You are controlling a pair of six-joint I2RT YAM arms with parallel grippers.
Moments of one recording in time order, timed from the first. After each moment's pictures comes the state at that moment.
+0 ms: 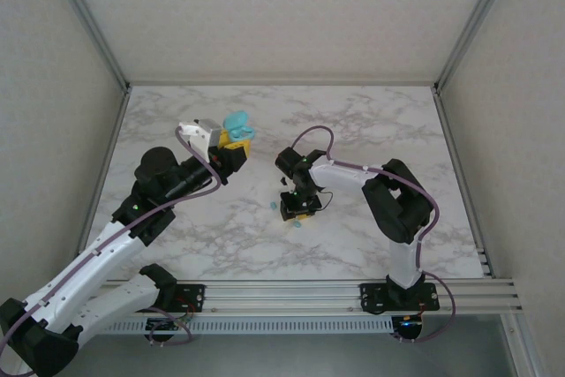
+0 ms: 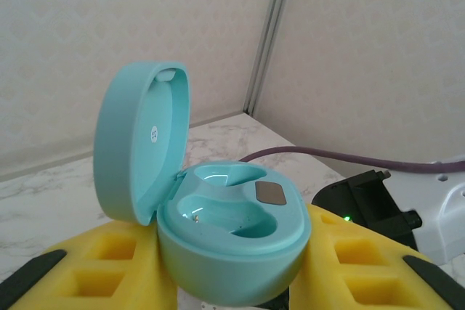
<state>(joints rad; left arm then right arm) -0.61 0.85 0.80 0.04 0.24 -0.19 0.80 1.92 1.26 -0.85 -0.26 0.46</state>
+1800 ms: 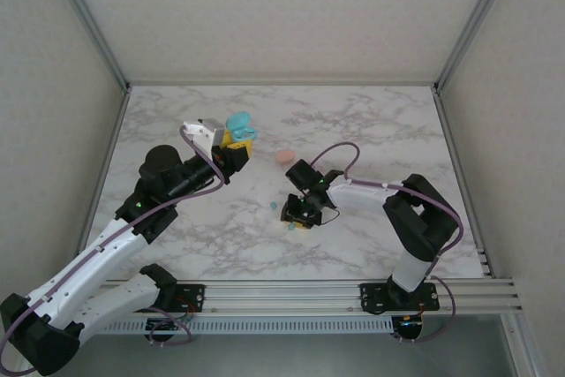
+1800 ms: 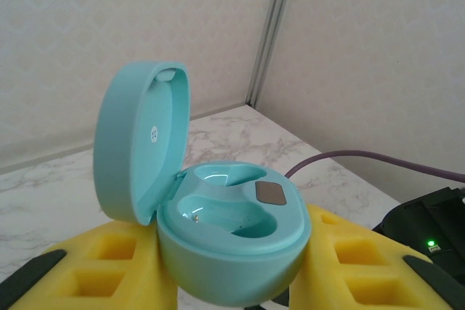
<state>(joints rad) -0.61 0.87 0.80 0.04 0.24 -0.19 0.83 1.73 0.98 -0.50 -0.31 0.97</state>
